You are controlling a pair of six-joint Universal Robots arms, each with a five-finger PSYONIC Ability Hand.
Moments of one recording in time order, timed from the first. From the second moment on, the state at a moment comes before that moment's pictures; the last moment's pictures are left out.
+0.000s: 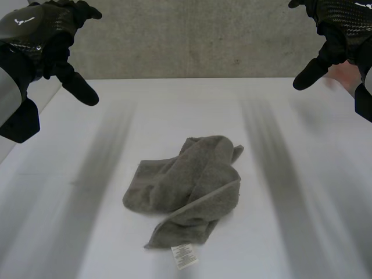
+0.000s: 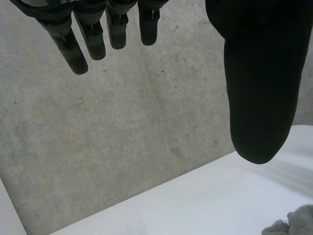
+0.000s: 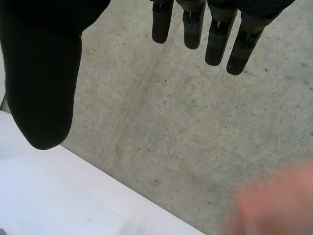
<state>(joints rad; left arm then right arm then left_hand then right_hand) 4.27 -1.53 -1.29 2.83 -1.63 3.16 1.94 -1.57 1.29 0.19 1.54 3.02 0.17 0.17 0.17 0.17 0.02 0.21 0.23 0.22 0.23 0.06</state>
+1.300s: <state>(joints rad) 4.00 -1.93 -1.59 3.31 -1.84 2.93 1.96 -0.91 1.27 -0.45 1.20 2.59 1.17 1.21 1.20 1.21 1.01 1.34 1.18 1.18 1.19 0.97</state>
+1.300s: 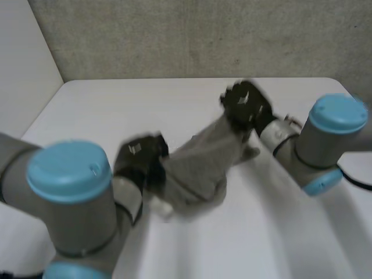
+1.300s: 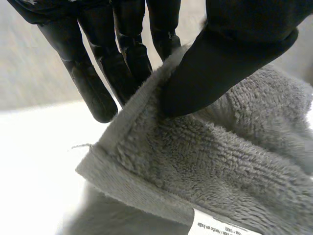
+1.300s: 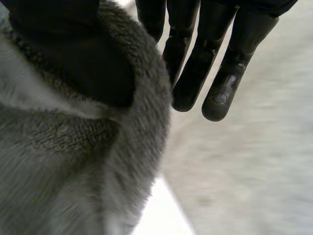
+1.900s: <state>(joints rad) 4.11 -1.84 -1.66 3.40 -1.84 3.21 1.92 -1.03 1.18 0.22 1.34 2.73 1.18 1.22 1.22 1.22 1.03 1.20 1.05 1.05 1.06 0.89</state>
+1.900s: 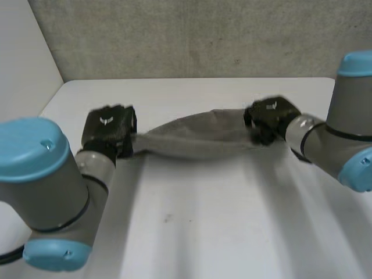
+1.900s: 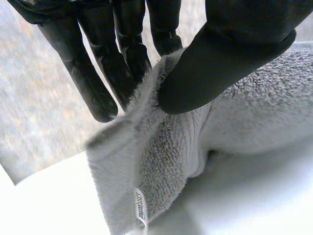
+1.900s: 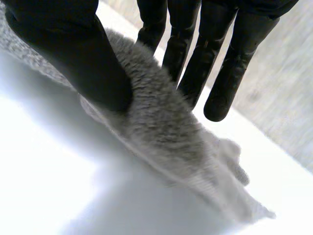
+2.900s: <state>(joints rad) 4.27 -1.67 -1.55 3.31 -1.84 3.20 1.94 -1.05 1.59 -0.08 1.24 2.99 1.19 1.22 1.22 1.22 1.03 0.88 0.77 0.77 0.77 0.56</state>
